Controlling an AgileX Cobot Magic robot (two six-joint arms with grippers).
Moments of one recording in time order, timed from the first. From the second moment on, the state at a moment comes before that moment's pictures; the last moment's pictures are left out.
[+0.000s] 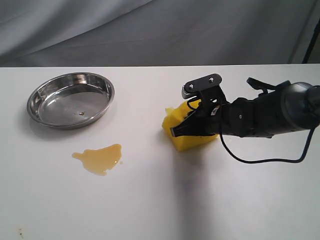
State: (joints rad) left arm 0.04 0.00 0.00 -0.14 0.11 0.38; right arm 0.49 1.99 -0.98 0.38 -0.13 -0.35
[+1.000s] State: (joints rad) left arm 0.04 0.00 0.00 -0.14 0.11 0.38; right arm 0.58 1.89 -0.97 0.35 0.00 -0.34
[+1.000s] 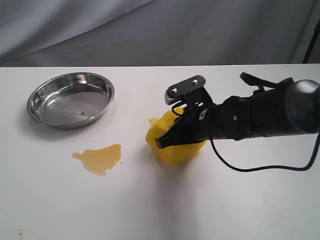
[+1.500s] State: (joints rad) left arm 0.04 0.00 0.00 -0.14 0.11 0.38; right arm 0.77 2.02 -1.24 0.33 0.03 -0.32
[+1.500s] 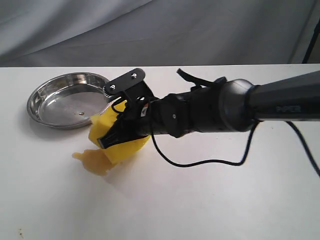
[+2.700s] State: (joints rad) left arm 0.04 0.00 0.00 -0.14 0.11 0.38; right arm 0.82 2.33 -1.68 0.39 0.46 -0.34
